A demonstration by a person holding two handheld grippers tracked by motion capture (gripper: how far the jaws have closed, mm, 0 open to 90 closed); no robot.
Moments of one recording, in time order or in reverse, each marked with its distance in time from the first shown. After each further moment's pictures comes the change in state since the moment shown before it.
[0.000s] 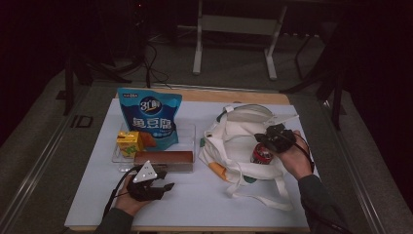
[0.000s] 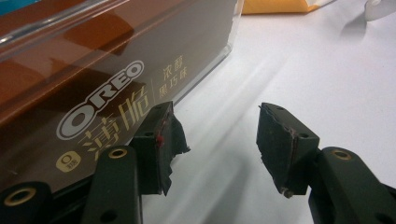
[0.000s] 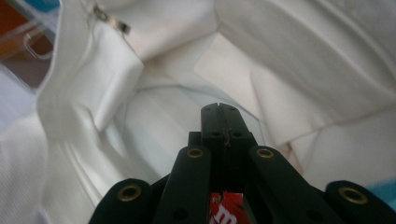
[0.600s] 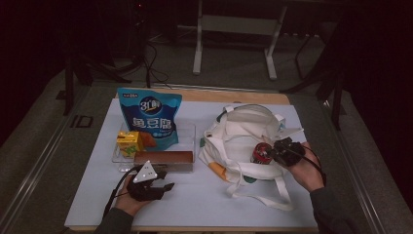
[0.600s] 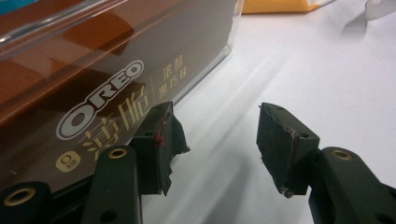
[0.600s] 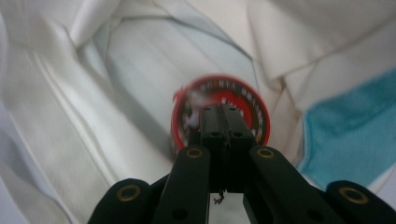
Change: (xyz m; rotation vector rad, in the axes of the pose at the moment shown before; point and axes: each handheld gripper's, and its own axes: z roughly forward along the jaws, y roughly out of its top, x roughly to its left) left arm 0.000 0.000 0.000 0.002 0.001 0.002; right arm -0.002 -0.042 -0.008 0.109 -0.035 -0.051
